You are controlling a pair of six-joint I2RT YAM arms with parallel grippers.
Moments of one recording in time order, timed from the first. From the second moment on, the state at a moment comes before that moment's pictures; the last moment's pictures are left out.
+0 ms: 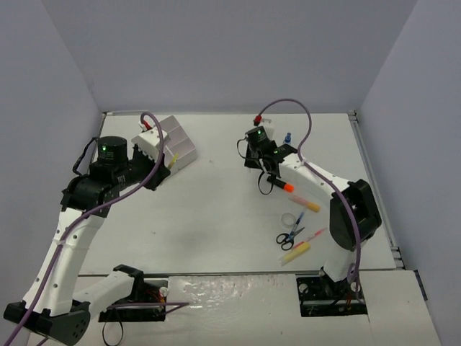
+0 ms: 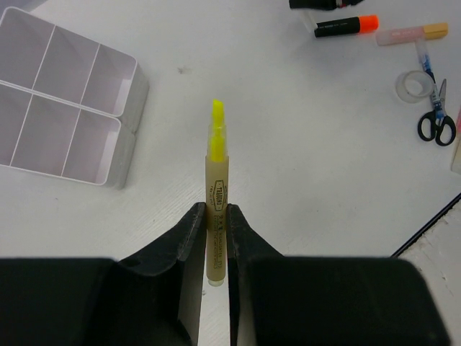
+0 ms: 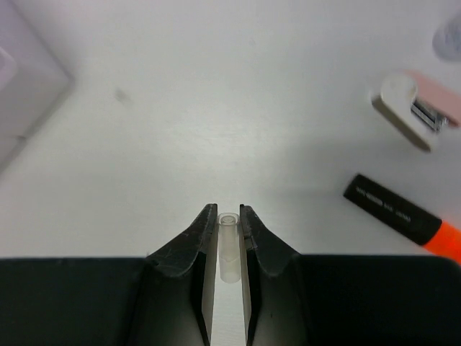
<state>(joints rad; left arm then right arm) -0.29 1.00 1.31 -0.86 0.34 0.19 0.58 1.74 1.33 -0.37 0.25 0.56</state>
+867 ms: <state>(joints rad) -0.29 0.99 1.10 -0.36 0.53 -0.11 0.70 1.54 1.46 0.39 -0.18 0.48</state>
